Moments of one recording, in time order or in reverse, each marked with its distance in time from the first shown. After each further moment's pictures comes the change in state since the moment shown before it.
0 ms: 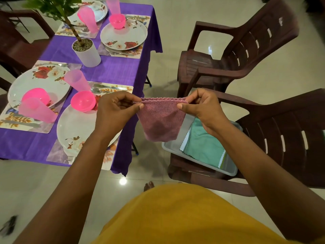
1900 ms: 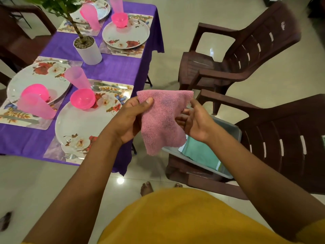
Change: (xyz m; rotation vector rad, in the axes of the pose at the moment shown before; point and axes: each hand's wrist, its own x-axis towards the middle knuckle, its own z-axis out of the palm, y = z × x) left_hand -0.004 0.015 0.034 -0.802 -0.320 -0.477; right_hand 0.012 0.033 0.010 0.348 -0.087 0.604
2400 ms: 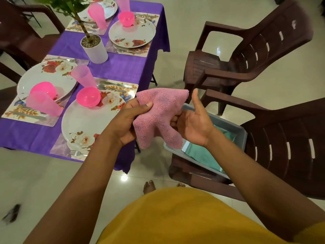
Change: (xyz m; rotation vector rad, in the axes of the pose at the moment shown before) left_hand -0.007 -0.003 -0.011 -0.094 -0.051 0.002; right_hand -0.003 0.010 0.009 0.061 -0.493 0.022
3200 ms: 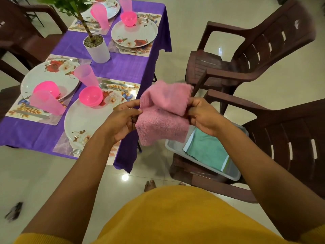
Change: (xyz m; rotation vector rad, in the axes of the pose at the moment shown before) left_hand 0.009 -0.009 -0.049 0.189 0.182 -0.102; right_hand -0.008 -0.027 0.002 -0.533 0.219 -0.226
